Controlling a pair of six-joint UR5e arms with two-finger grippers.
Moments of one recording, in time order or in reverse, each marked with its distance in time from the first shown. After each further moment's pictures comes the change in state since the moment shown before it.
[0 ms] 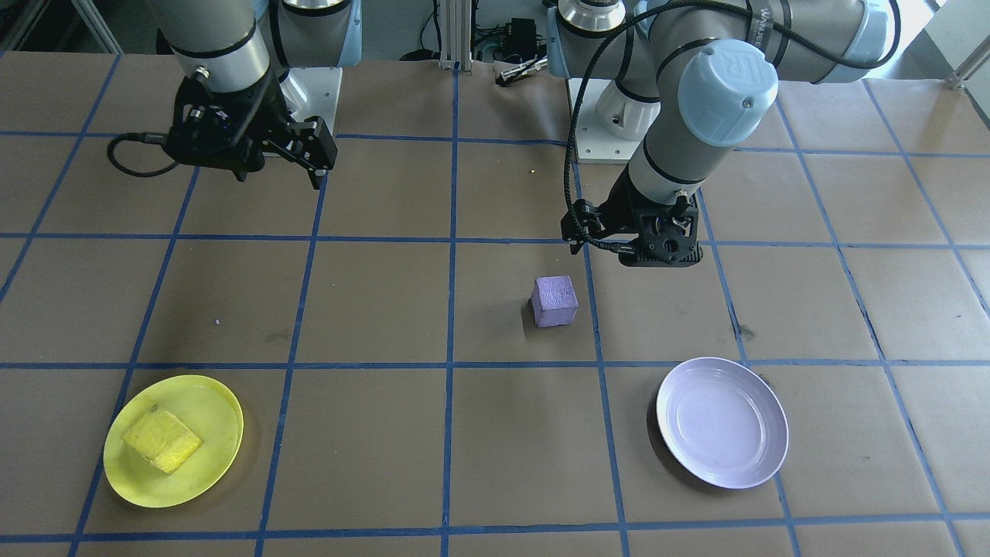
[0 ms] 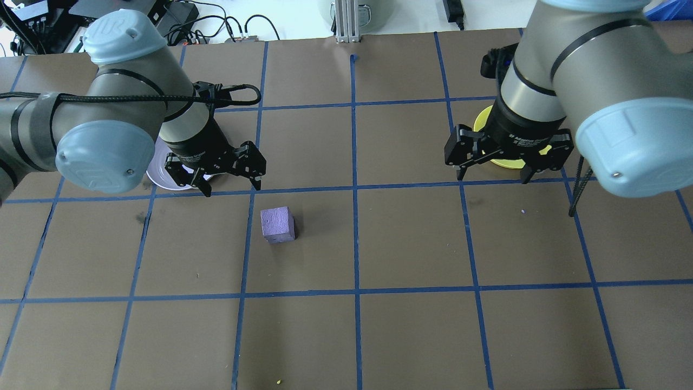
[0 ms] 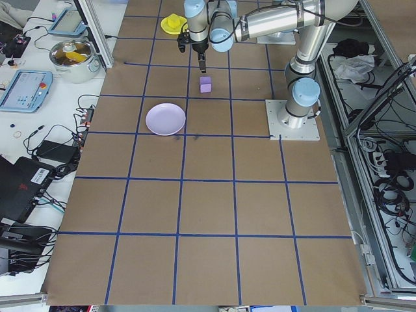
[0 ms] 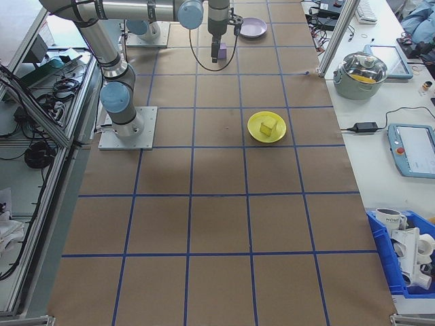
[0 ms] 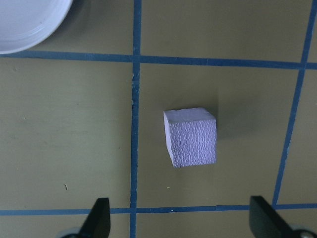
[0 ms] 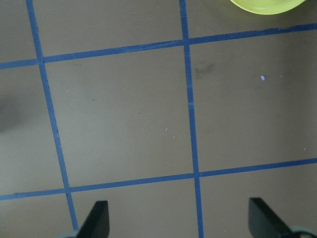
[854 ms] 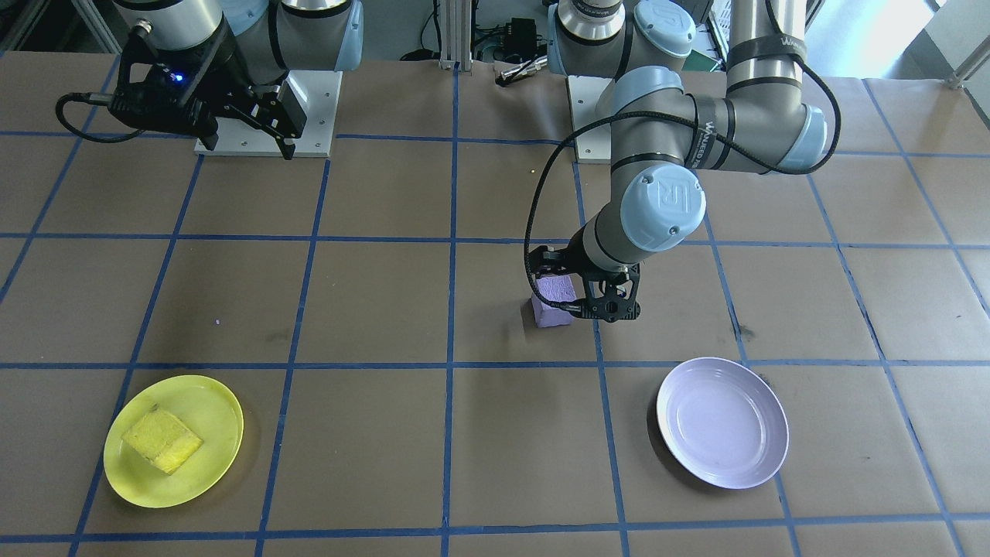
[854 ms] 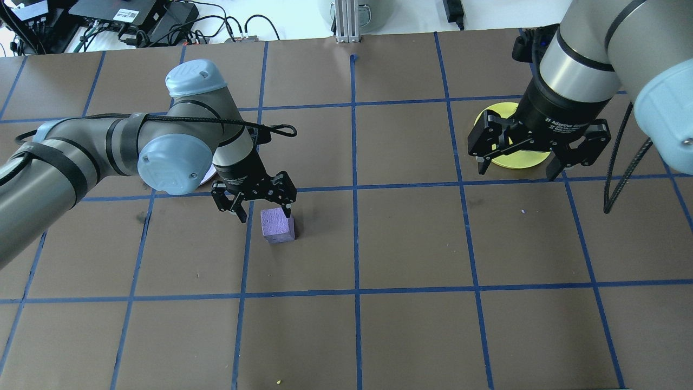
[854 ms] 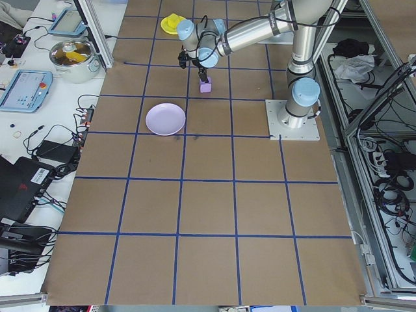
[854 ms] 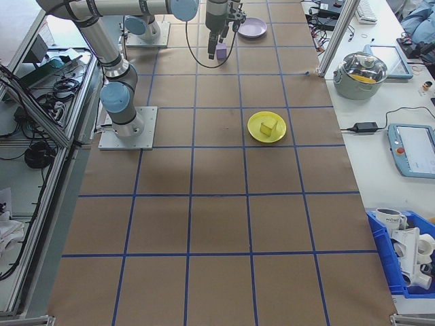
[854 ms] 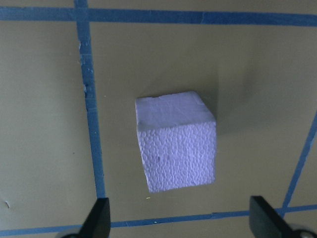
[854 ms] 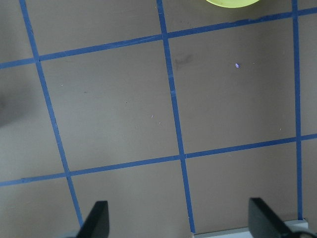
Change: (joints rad) left arm -0.048 -0.191 -0.028 0.036 -0.046 -0.003; right arm -0.060 -0.028 -0.068 0.132 0.021 -0.028
